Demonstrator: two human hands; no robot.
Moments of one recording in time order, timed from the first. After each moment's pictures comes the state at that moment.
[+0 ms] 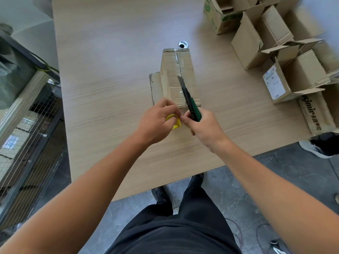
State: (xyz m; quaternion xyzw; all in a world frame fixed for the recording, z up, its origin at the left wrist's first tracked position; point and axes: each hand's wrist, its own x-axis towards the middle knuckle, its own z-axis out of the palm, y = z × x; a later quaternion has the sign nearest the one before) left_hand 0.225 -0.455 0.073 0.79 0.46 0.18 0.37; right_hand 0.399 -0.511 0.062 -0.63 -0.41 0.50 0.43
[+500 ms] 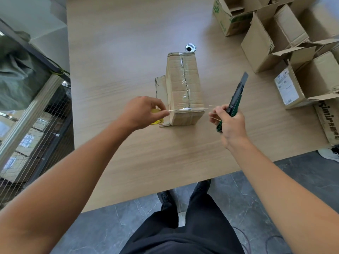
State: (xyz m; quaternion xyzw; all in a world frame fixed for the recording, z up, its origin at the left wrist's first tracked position) left_hand 0.197 -0.391 0.064 0.82 0.51 0.08 0.25; right_hand 0.454 -0.493 0.032 -0.63 -0.16 0.47 0.59
